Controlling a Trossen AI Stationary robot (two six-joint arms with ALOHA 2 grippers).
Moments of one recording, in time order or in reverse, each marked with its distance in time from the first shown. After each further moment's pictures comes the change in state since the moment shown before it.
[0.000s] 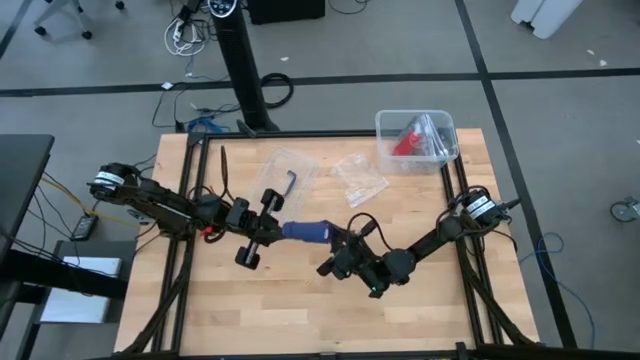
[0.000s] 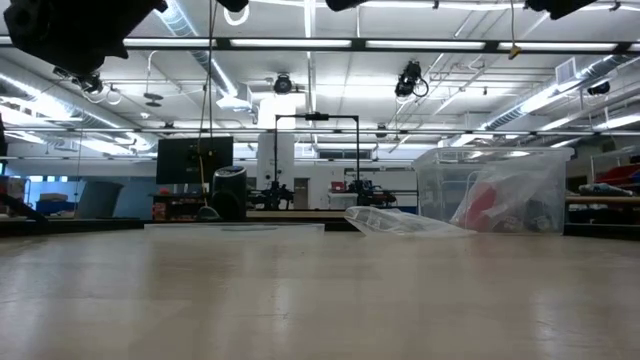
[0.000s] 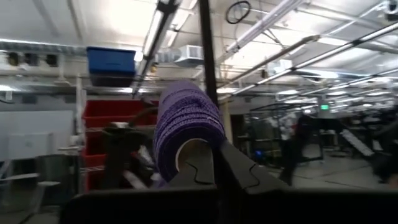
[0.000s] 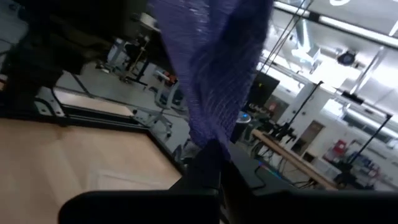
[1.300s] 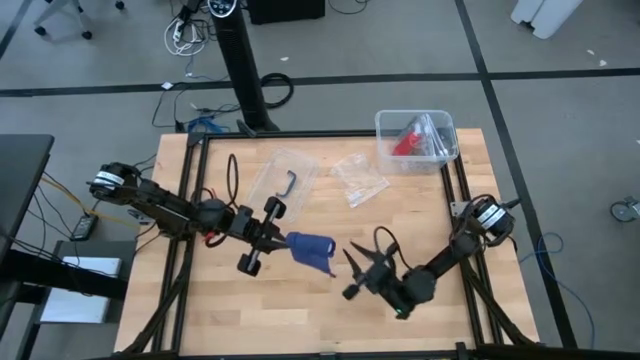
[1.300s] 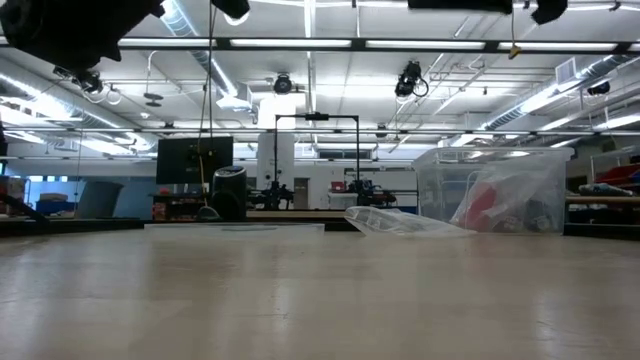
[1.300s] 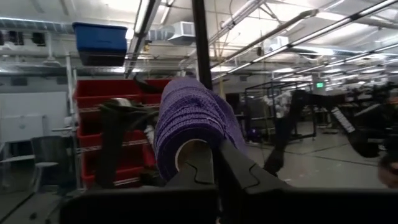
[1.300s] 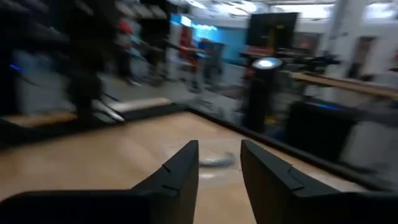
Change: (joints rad) left arm -0.027 0.000 0.000 -0.110 -0.013 0.041; right arm 0.213 -0.016 -0.152 0.041 0.192 0.584
